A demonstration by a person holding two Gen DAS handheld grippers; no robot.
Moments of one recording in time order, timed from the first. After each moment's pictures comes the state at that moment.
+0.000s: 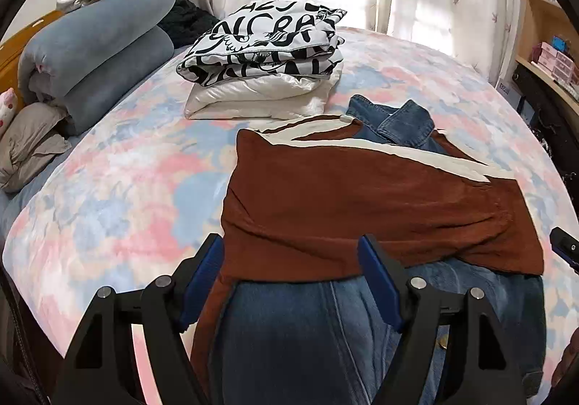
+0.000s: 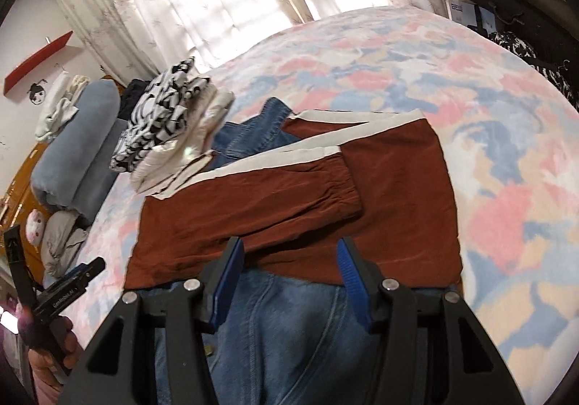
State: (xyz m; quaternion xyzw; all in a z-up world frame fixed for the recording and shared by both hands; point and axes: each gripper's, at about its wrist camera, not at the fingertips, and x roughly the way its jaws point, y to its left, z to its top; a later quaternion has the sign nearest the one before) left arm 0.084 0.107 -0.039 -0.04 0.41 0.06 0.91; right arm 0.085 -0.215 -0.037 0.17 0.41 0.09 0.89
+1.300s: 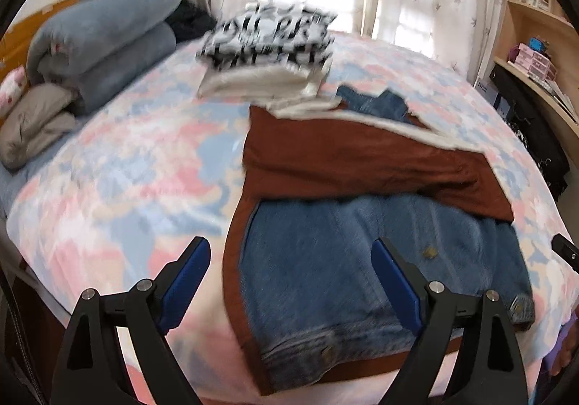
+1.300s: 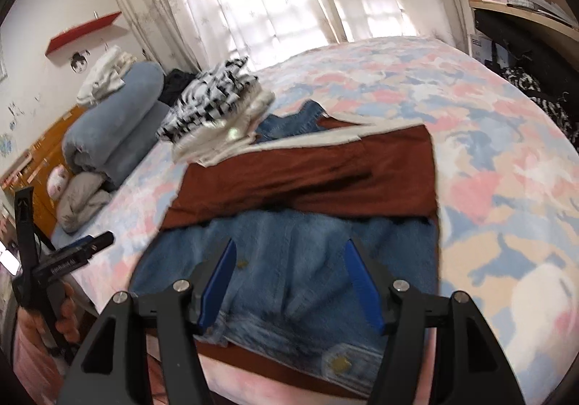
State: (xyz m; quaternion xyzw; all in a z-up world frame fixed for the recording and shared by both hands) left arm -0.031 0.134 -0.040 -0.06 0.41 0.03 0.91; right arm -0.042 -0.211 -0.015 0.11 0.37 0.13 0.91
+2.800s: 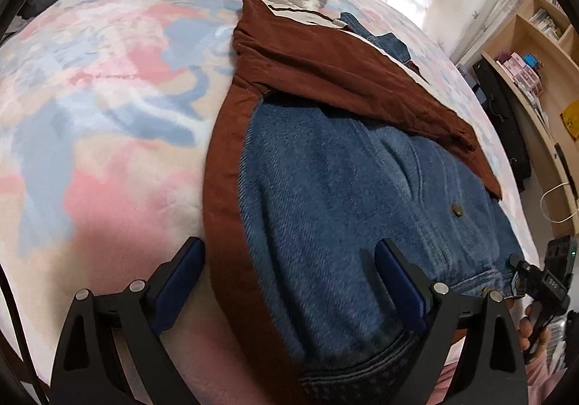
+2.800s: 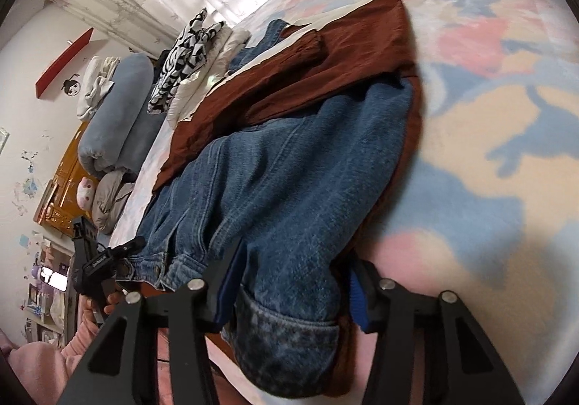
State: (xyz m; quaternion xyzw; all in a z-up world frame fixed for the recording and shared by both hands) left arm 0.006 0.180 -0.151 -0.18 0.50 -0.08 0.84; right arm -0.019 -0.279 -0.128 0.25 0.48 0.21 0.82
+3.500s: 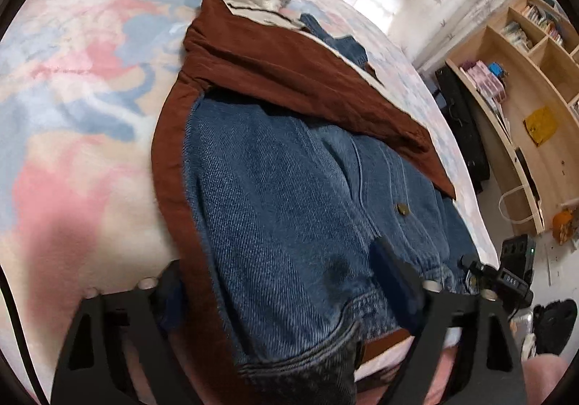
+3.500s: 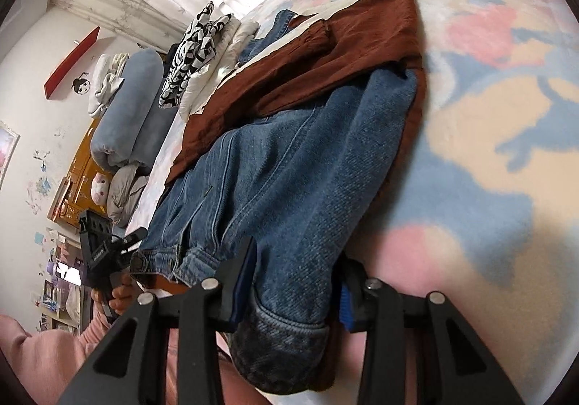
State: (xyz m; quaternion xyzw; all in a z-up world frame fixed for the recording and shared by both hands) left arm 0.001 0.160 -0.144 -0.24 0.48 -0.15 0.83; right arm -0.017 -0.283 -0.130 0.26 0.49 0.23 0.80
